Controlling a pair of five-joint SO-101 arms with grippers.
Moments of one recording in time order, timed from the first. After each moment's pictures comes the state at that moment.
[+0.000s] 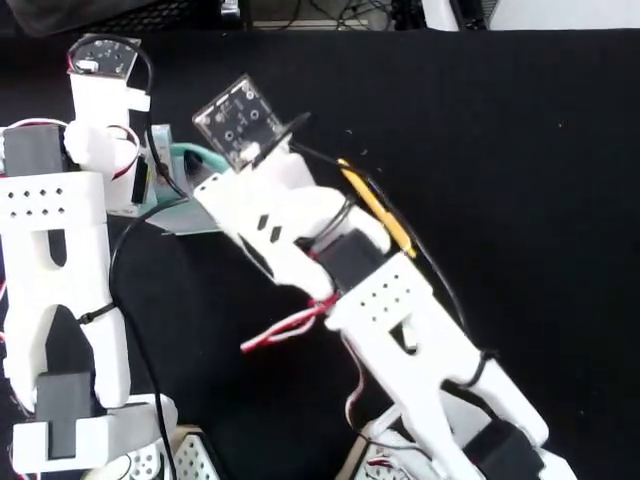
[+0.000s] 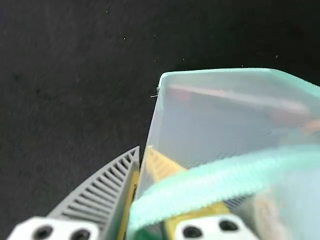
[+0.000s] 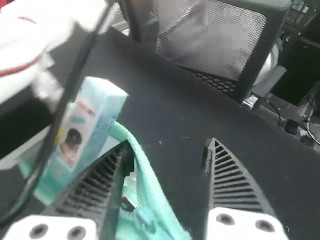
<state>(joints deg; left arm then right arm) -11.1 -5.8 -12.0 100.4 -13.1 -37.4 -24.6 23.3 33.1 5.9</state>
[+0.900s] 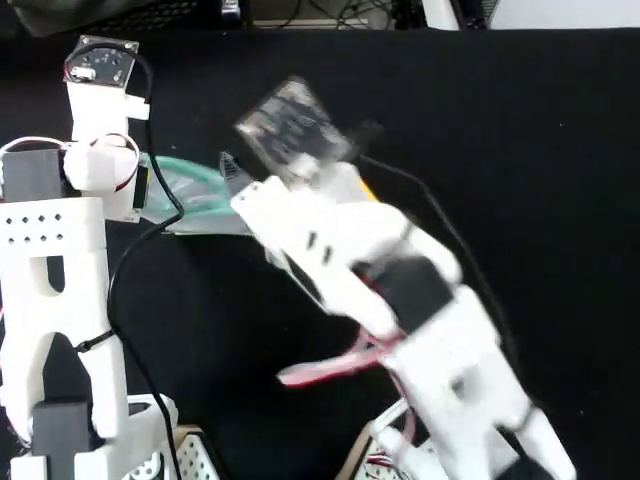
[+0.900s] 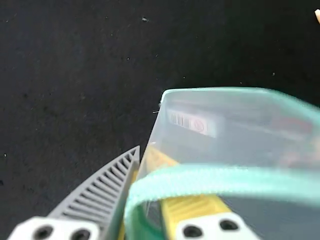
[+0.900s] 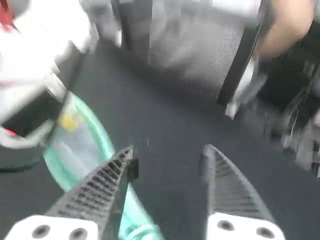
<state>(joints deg) -10.6 -13.0 -3.0 92.4 -13.1 -36.4 -42.2 18.6 51.5 7.5</state>
